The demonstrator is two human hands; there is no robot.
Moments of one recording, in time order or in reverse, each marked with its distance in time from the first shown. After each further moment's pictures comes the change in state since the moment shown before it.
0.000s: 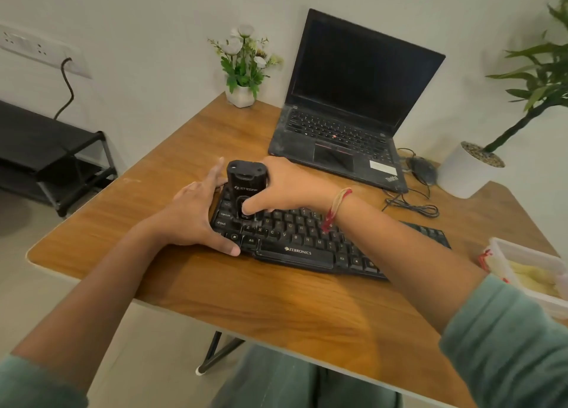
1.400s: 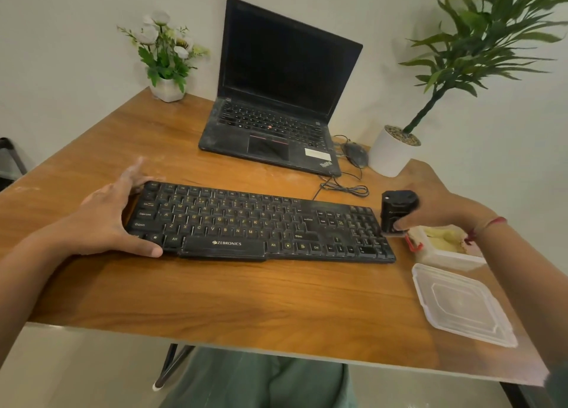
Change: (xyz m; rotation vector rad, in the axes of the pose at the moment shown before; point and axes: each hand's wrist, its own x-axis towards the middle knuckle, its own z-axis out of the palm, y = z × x) left_hand 0.001 0.000 0.003 -0.021 -0.001 -0.004; right_hand -0.223 0.224 -0.130 -0.750 0.222 0.507
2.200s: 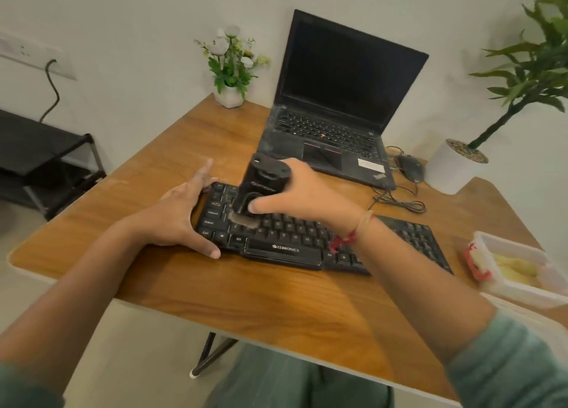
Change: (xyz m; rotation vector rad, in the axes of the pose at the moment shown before) left_hand -0.007 0.001 -0.010 -0.051 -0.122 0.014; right_hand 0.032 -0.297 -0.052 0.974 -0.071 -0.476
